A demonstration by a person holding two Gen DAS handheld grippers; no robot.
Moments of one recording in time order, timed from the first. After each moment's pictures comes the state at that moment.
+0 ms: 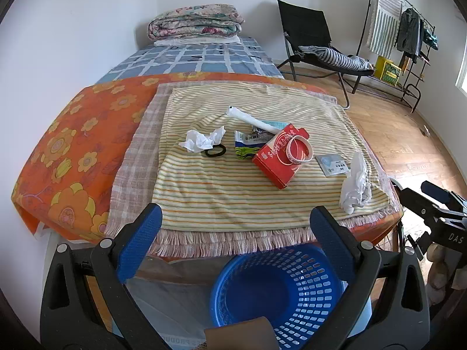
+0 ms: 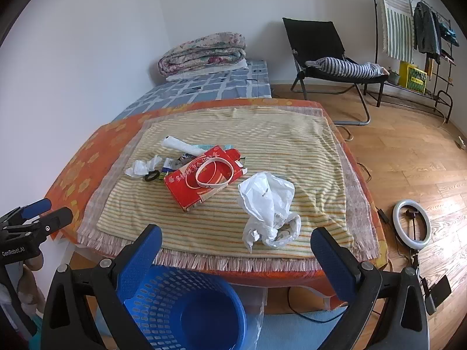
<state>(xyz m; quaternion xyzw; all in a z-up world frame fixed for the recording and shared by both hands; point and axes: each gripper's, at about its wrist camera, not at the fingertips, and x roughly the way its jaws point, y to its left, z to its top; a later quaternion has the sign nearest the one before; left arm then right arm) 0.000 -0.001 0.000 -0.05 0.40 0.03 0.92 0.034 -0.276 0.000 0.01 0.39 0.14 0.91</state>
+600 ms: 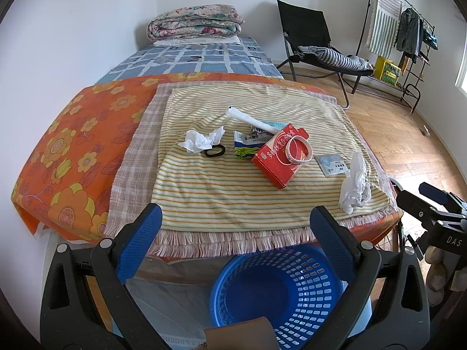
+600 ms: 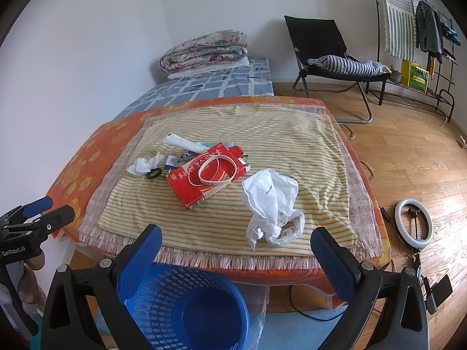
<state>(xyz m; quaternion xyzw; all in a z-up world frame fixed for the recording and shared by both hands) 0.000 -0.001 0.000 -0.05 0.40 0.03 0.92 0.034 -0.273 -0.004 0.01 0.39 0.15 0.91</state>
